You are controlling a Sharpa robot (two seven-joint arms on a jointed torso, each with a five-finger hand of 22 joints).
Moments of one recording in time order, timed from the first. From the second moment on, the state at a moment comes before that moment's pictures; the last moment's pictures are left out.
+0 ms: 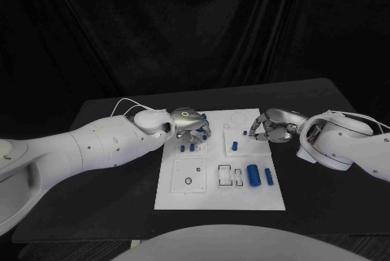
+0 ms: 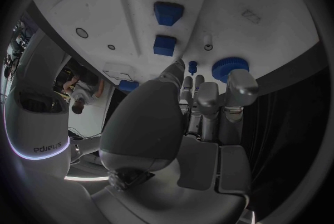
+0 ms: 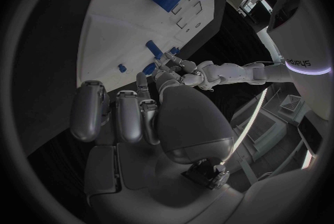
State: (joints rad) left arm 1.18 -0.46 -0.21 1.07 -1.77 -0.30 0.31; left_hand 1.51 -0.06 0.11 0.17 0.10 0.85 -0.01 0.09 0.26 0.78 -0.01 0.32 0.30 1.28 -0.05 1.24 1.05 0.12 1.29 0.09 1.00 1.31; right arm 1.24 -1.02 -0.21 1.65 -1.25 -0.21 -0.08; right_hand 1.33 0.08 0.07 0.16 0.43 0.81 0.10 0.40 0.26 1.47 0.02 1.56 1.31 1.46 -0.05 1.38 1.23 0.07 1.47 0.06 1.24 1.31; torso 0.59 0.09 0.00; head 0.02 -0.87
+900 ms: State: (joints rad) left arm 1.16 -0.43 -0.21 1.03 -1.78 -0.30 0.27; left_hand 1.53 -0.04 0.23 0.17 0.18 0.91 0.02 0.10 0.25 0.88 -0.01 0.27 0.26 1.28 -0.05 1.24 1.05 0.12 1.32 0.08 1.01 1.31; right arm 1.24 -1.02 -0.21 1.65 -1.25 -0.21 -0.08; right_hand 1.33 0.08 0.08 0.15 0.43 0.81 0.10 0.40 0.27 1.47 0.02 1.56 1.31 1.46 -0.05 1.38 1.23 0.07 1.47 0.06 1.24 1.31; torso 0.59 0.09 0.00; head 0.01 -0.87
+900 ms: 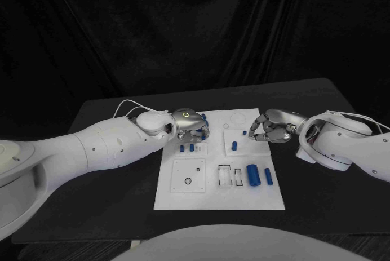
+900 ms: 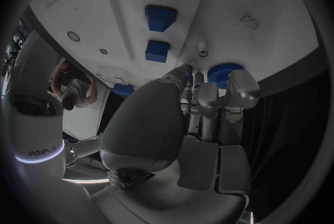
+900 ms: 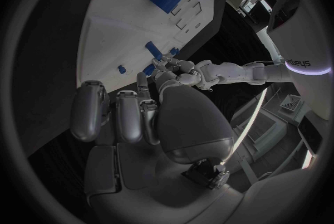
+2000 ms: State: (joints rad) left arm 1.15 -0.47 -0.21 1.06 -1.78 -0.40 0.28; left_hand 1.52 -0.05 0.29 0.10 0.09 1.07 0.05 0.15 0.28 1.10 0.01 0.24 0.25 1.34 -0.06 1.26 1.04 0.10 1.38 0.07 1.13 1.31; right arm 1.24 -1.03 -0.21 1.65 -1.25 -0.20 -0.08; right_hand 1.33 0.08 0.08 0.15 0.43 0.82 0.10 0.40 0.27 1.47 0.02 1.56 1.31 1.46 -0.05 1.38 1.23 0.07 1.47 0.06 1.24 1.31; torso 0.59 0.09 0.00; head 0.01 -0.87
